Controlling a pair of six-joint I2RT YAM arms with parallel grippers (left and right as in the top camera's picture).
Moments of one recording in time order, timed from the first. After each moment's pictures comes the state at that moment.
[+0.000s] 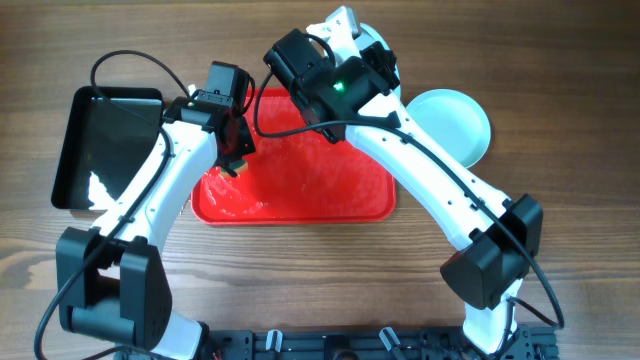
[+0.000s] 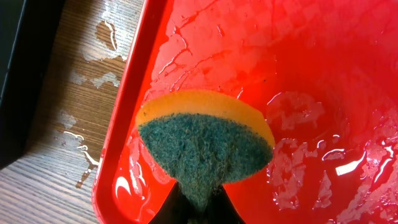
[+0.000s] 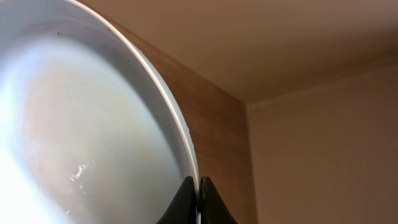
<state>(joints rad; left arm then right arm) -0.25 1.69 1.26 -0.89 -0.21 -0.55 0.73 2.01 2.01 -1.19 1.12 0.12</state>
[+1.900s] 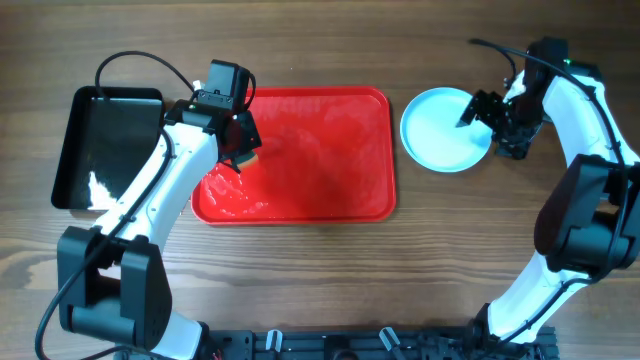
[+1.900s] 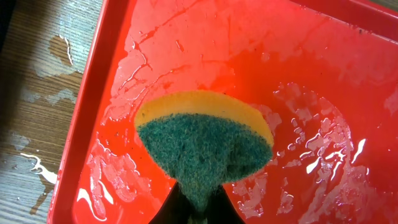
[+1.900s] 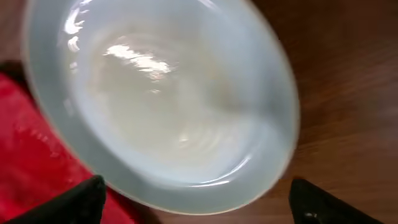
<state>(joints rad) -0.25 1.69 1.24 -0.78 -0.13 -0.55 -0.20 2.00 1.53 -1.04 -0.30 0.32</state>
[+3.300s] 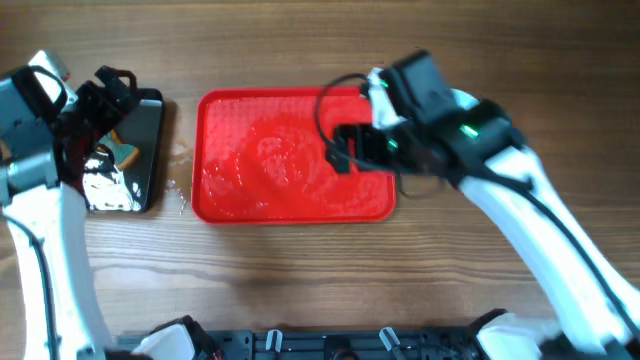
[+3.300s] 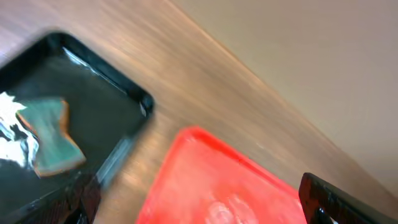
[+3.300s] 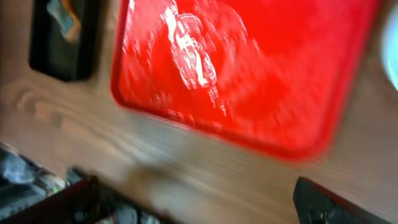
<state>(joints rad) 0.38 1.34 1.23 -0.62 0.35 -0.42 0.53 1.48 1.53 -1.12 -0.27 0.44</state>
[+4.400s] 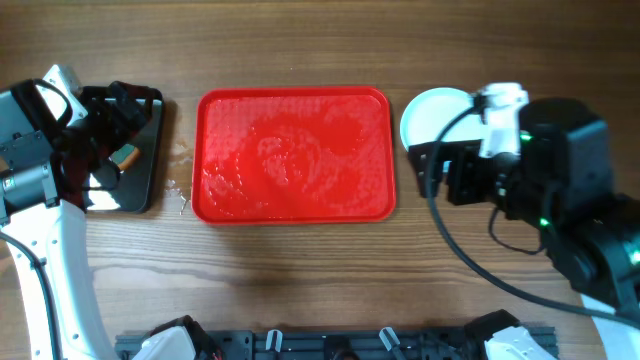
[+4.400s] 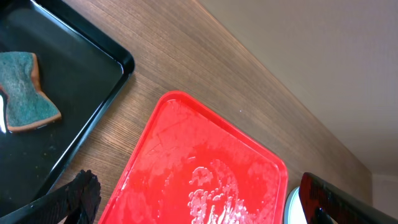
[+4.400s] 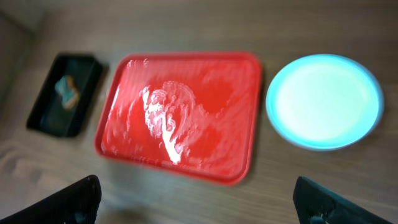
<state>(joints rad) 0.38 1.28 1.23 -0.76 0.44 -0.42 0.34 1.07 1.50 -1.18 -0.12 0.32</state>
